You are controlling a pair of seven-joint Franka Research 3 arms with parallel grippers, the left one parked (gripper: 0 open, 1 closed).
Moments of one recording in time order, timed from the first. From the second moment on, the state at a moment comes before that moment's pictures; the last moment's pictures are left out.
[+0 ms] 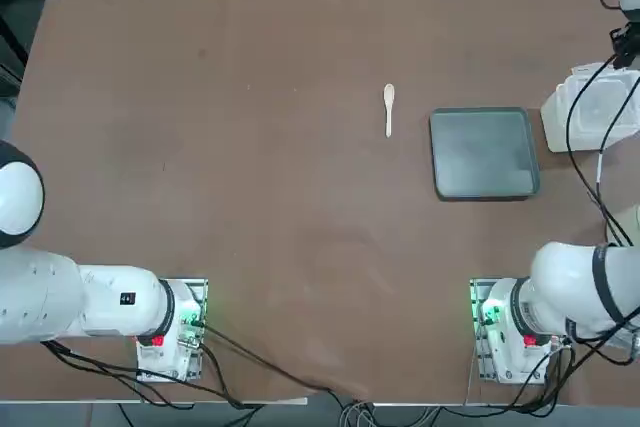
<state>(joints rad) -0.43 0.03 0.03 -2.07 -0.34 2.12 -0.22</state>
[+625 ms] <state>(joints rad) -0.45 0.11 0.03 -2.09 -0.33 2.21 -0.25</state>
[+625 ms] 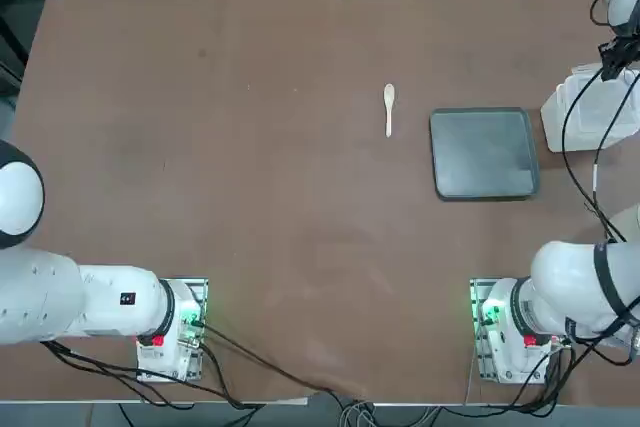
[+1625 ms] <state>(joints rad) -0.50 0.20 0.03 -2.09 -0.32 2.34 -0.30</state>
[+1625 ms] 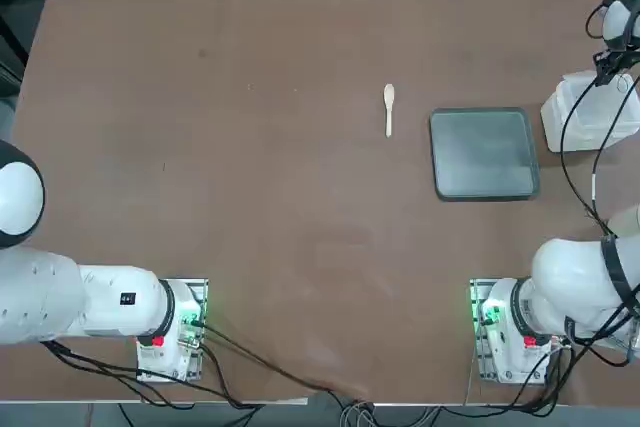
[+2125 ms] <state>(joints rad) -0.50 0.20 0.03 -2.09 -0.32 2.35 -0.31</state>
